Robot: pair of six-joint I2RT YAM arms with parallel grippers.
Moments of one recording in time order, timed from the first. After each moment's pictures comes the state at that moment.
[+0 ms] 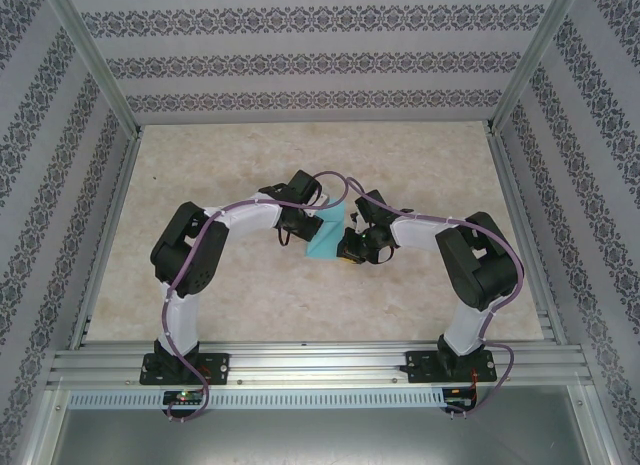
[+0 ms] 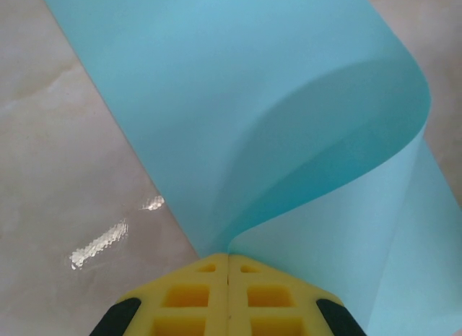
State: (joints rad) left arm -0.62 2.01 1.36 -0.50 0.11 -0.09; right arm 0.50 1.79 0.92 -0.33 -0.47 0.68
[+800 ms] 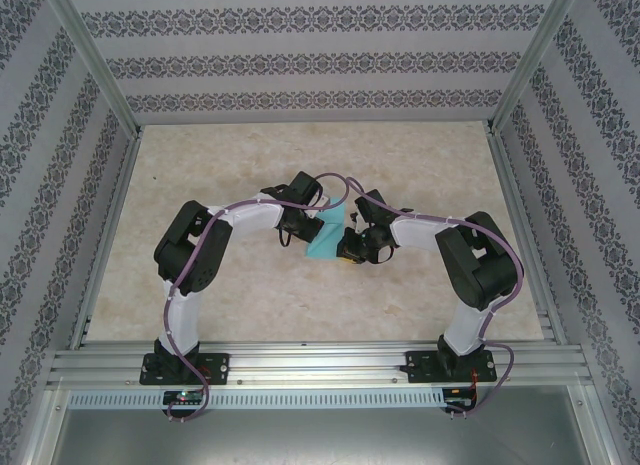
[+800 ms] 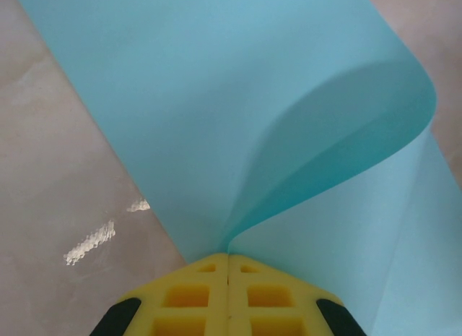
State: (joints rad) left arm -0.62 2.03 1.37 -0.49 0.12 -0.09; right arm 0.50 1.79 0.92 -0.33 -0.47 0.68
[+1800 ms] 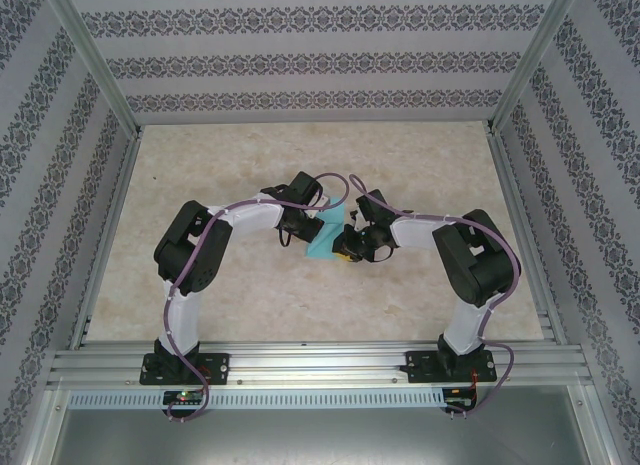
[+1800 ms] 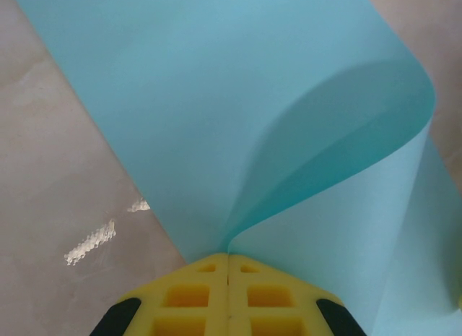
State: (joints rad) left arm -0.62 2.03 1.37 -0.49 0.12 -0.09; right arm 0.48 1.82 0.90 -0.22 -0.54 0.76
